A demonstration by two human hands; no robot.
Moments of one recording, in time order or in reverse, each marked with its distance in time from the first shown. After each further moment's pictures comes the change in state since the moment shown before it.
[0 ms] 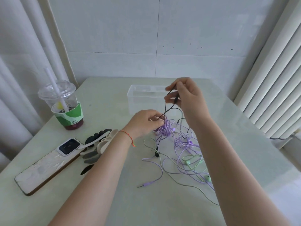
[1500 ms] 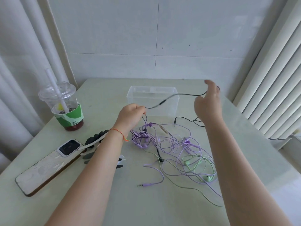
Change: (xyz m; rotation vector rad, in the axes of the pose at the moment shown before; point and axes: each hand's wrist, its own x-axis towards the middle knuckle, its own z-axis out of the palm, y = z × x) left_hand 0.004 -0.004 -0.024 -0.247 0.311 -0.260; right_hand 0.013 0.012 -0.050 -0.816 0.339 0.083
